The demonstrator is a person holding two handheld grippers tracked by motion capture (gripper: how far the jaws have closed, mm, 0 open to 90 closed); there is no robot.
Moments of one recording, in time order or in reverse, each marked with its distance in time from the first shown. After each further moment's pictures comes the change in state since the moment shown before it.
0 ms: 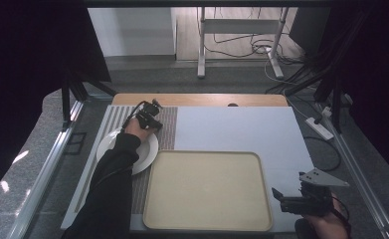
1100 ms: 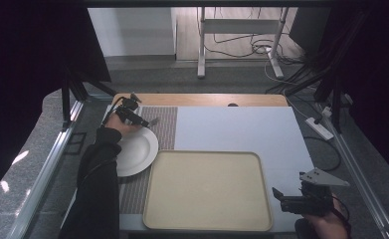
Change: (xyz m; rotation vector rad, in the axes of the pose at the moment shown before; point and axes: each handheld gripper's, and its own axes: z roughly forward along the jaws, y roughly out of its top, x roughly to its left) left arm 0.069 -0.034 -0.009 0.025 0.057 -0.148; right arm -0.001 0.000 0.000 0.002 -0.004 0.013
